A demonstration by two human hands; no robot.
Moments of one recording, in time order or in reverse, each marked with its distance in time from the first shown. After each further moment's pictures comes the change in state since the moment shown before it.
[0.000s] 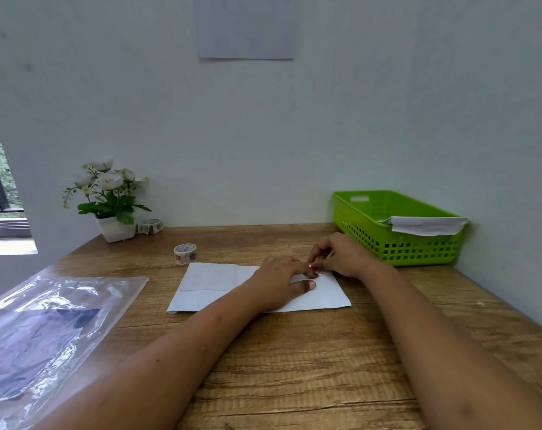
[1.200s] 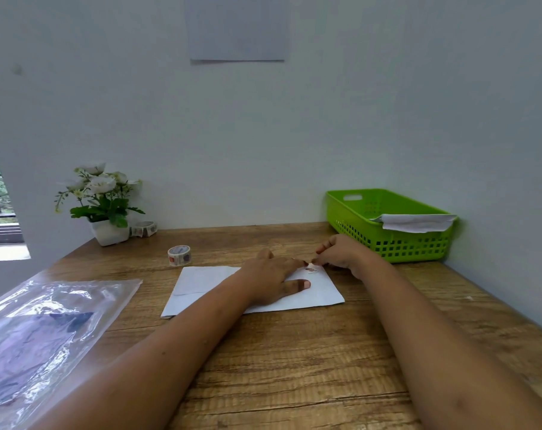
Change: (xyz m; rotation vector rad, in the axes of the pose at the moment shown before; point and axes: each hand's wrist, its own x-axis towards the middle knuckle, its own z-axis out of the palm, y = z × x) left_hand 0.002 -0.002 -0.011 0.251 -0.147 -0.024; right_hand 0.004 -0.001 0.000 0.330 0.046 0.472
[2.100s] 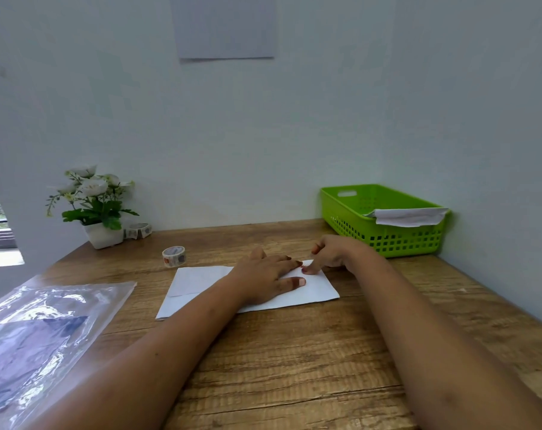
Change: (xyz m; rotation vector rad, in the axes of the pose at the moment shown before) left_hand 0.007 -0.007 0.009 0.083 0.010 0.023; right_hand -0.015 -0.011 -0.009 -0.281 -0.187 0.002
